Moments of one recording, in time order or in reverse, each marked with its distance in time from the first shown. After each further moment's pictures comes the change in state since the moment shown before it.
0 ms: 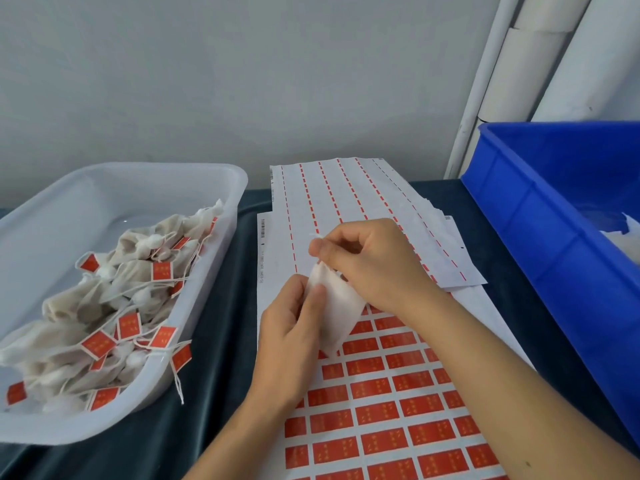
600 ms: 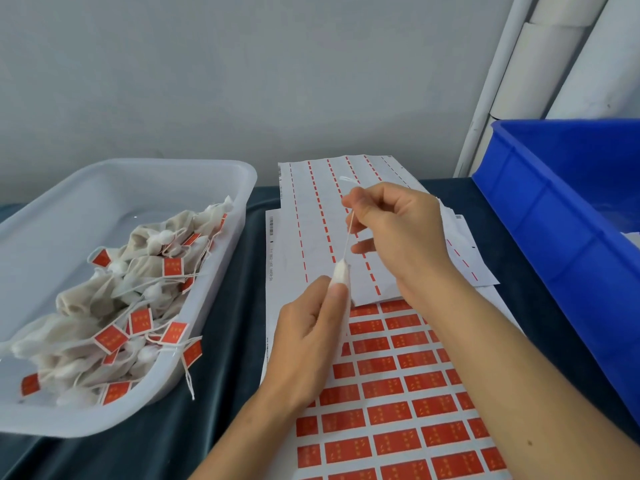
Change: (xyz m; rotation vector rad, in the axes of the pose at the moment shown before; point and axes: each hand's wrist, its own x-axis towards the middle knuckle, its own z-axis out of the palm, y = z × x) left_hand -0.001 0.003 -0.001 0.055 -0.120 -0.011; right_hand 0.018 -0.006 -0.004 0.321 0.289 0.059
